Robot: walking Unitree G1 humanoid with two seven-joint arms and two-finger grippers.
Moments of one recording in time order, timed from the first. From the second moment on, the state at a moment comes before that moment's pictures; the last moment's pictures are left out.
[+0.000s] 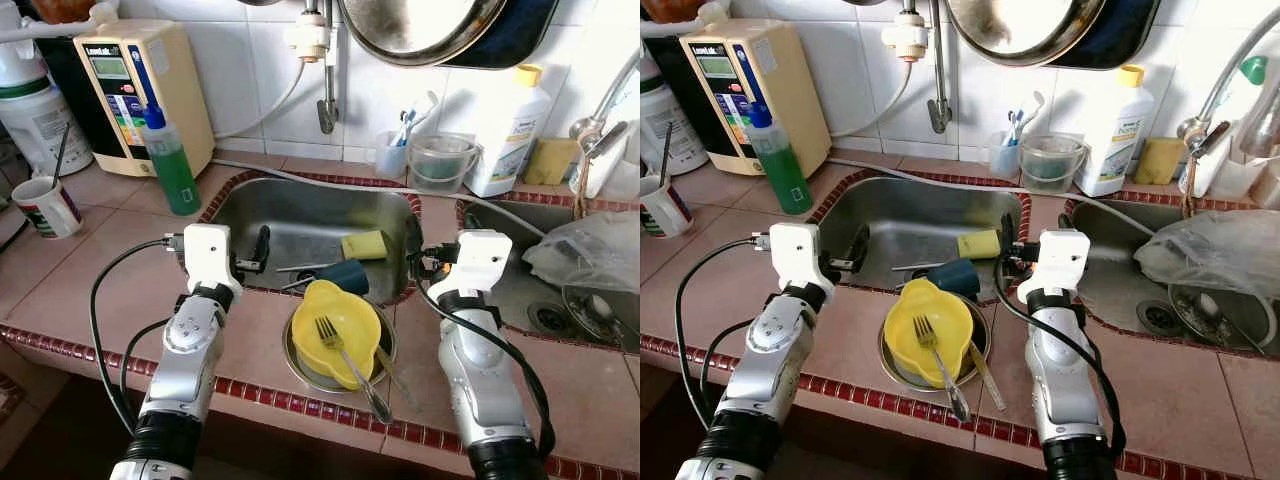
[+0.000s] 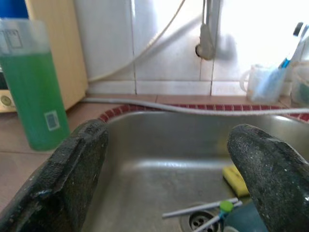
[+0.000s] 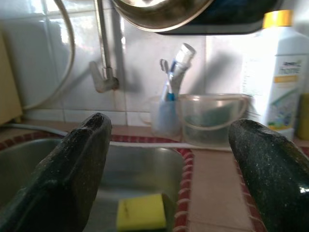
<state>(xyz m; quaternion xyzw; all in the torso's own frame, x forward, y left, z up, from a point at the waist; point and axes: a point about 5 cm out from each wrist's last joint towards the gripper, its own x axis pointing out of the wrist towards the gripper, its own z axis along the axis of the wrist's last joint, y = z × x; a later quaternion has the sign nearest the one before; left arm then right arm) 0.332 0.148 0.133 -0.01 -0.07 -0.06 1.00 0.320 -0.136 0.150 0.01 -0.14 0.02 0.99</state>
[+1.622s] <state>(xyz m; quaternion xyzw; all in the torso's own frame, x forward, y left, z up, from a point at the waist) 0.312 0.144 0.135 -0.02 -0.09 -0.12 0.99 0.305 -0.133 0.144 -0.01 -0.16 0.02 0.99</state>
